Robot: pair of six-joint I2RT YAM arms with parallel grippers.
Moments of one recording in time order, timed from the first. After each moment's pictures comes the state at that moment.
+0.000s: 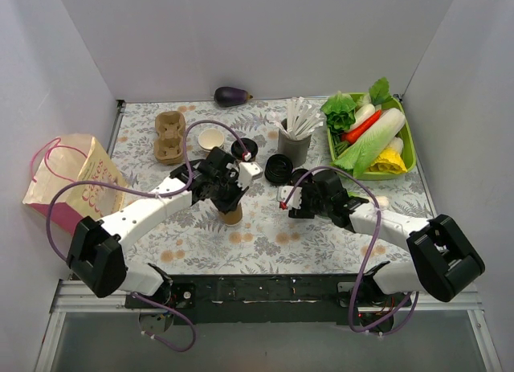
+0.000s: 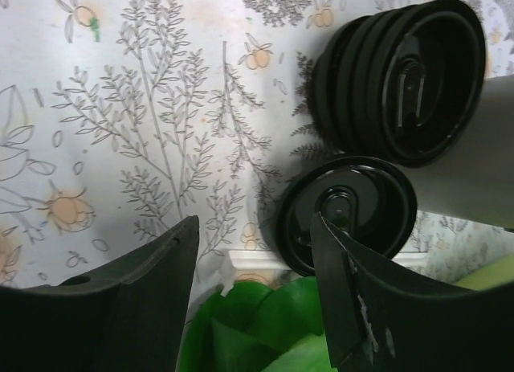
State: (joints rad) left arm -0.67 1.37 1.08 -0.73 0.21 0.22; right arm 0.62 1.33 0.56 0.07 -0.28 -0.91
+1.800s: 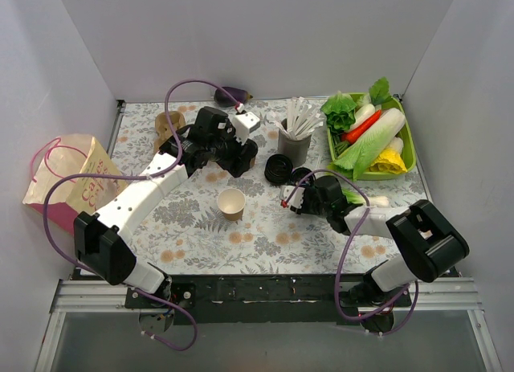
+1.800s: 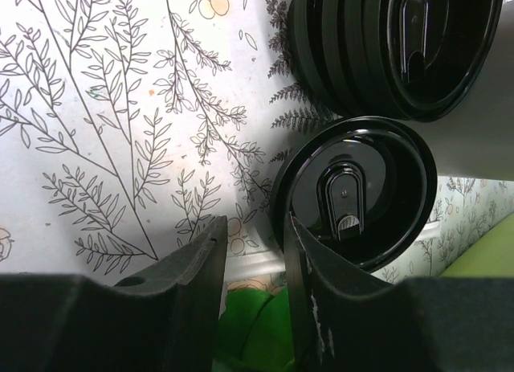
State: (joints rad) left arm -0.57 1.47 1.41 -0.66 0.21 0.19; right arm 0.59 1.46 0.45 0.39 -0.17 -0.87
